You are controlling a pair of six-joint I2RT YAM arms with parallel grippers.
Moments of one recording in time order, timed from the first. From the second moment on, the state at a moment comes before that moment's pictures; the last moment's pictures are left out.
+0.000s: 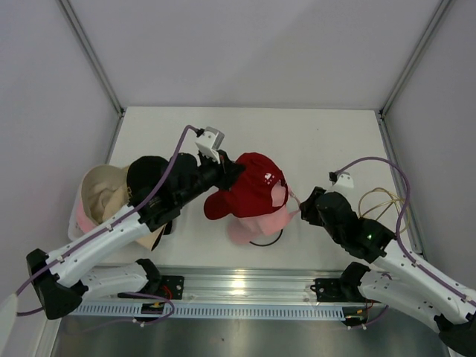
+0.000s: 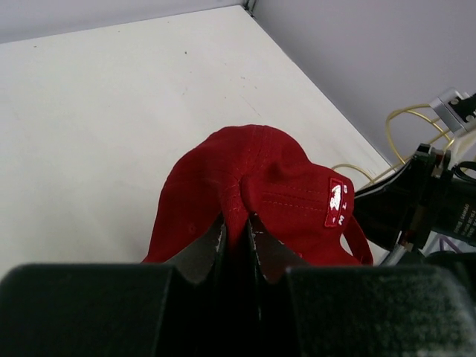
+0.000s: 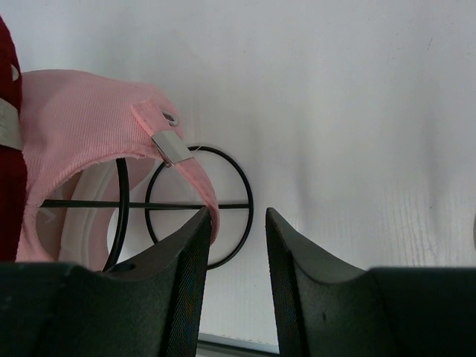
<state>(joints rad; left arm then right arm) -0.85 1.04 1.02 -0.15 -0.07 -0.35 0.84 0.73 0.70 -0.61 0.49 0.79</state>
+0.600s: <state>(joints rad) -1.03 1.16 0.98 -0.08 -0.34 -0.38 0.83 0.70 0.77 -0.71 0.52 0.87</state>
